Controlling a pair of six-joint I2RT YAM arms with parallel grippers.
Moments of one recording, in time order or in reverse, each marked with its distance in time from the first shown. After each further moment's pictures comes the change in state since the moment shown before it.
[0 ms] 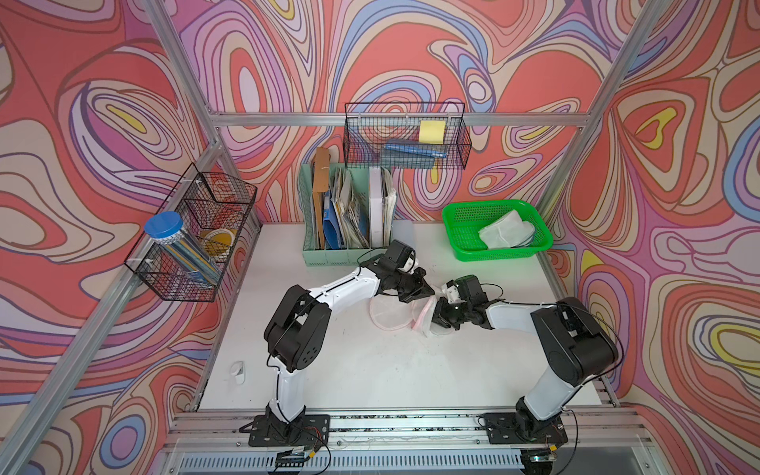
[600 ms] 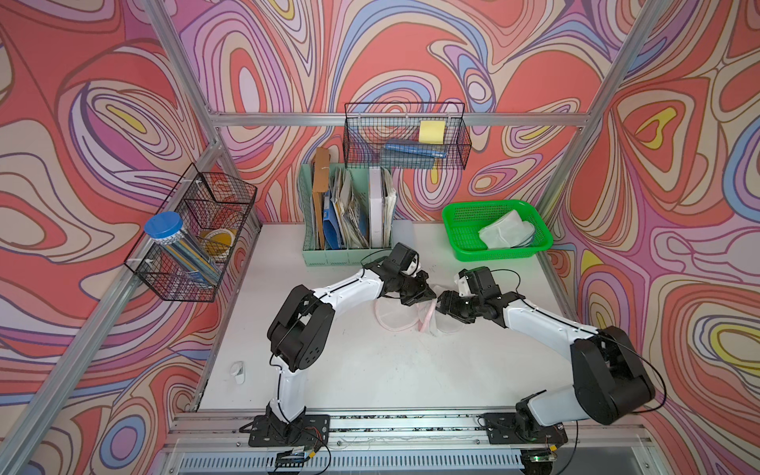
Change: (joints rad) left arm -0.015 0.011 0.003 -0.012 -0.027 -0.011; right arm -0.006 -0.317 0.060 -0.365 0.253 -0.164
